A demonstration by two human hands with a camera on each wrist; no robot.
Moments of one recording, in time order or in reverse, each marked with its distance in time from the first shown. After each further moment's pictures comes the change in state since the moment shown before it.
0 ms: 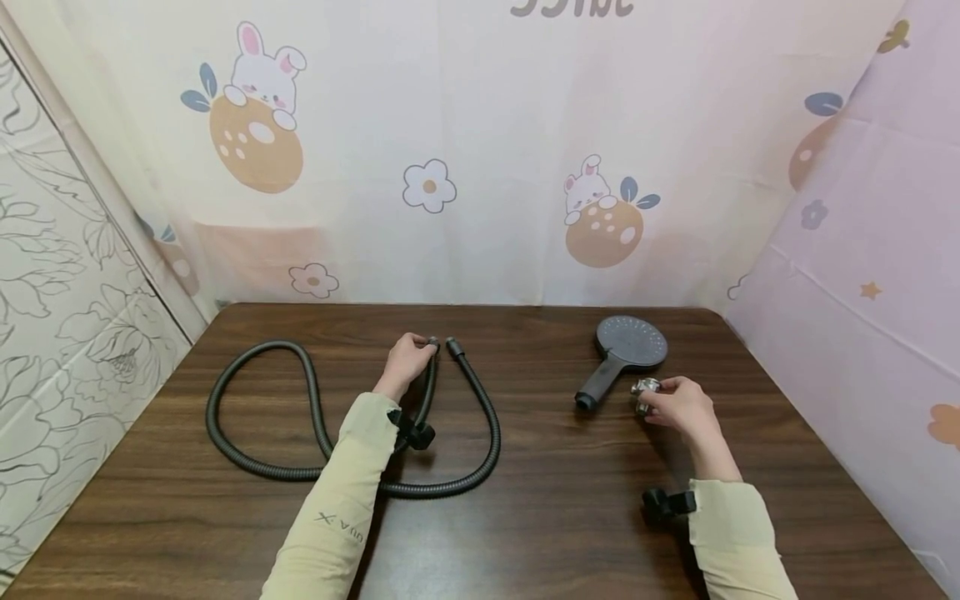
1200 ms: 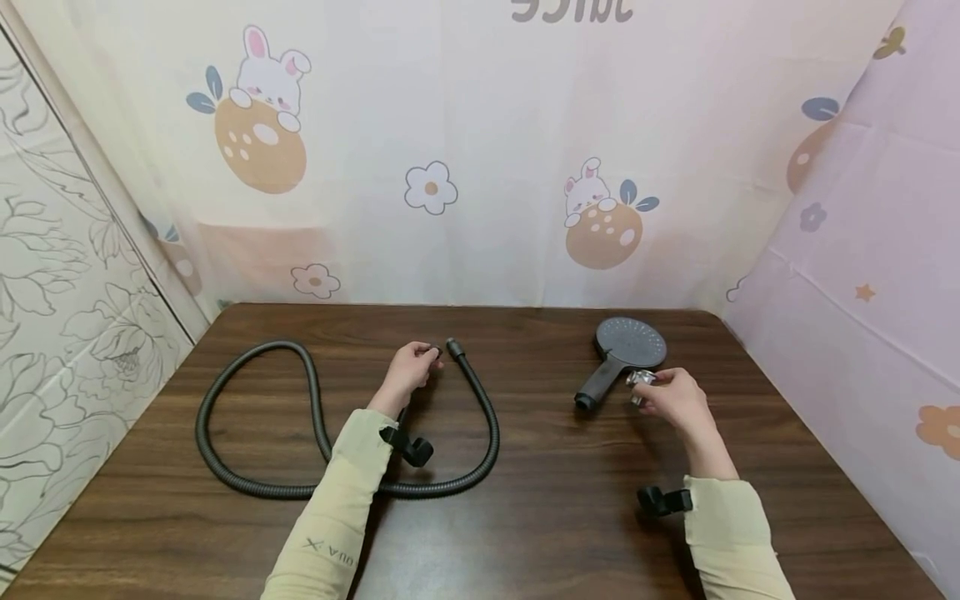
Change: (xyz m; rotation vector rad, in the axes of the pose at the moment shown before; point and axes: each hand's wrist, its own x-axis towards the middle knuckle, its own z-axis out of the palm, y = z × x) left_hand -0.022 0.003 0.002 -0.275 -0.061 -0.034; right_hand -0.008 -0.017 0.001 -0.059 0.028 -0.067
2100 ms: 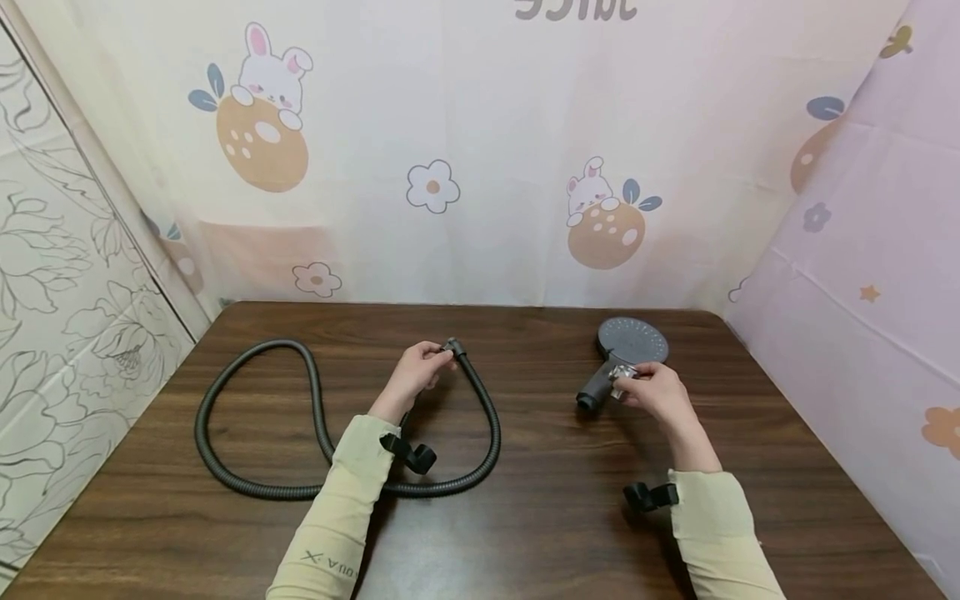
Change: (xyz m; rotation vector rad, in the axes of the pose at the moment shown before) left_hand -0.012 0.007 0.003 -0.035 -0.099 0.081; right_hand 0.006 -0.017 0.017 0.086 -0.054 -0.006
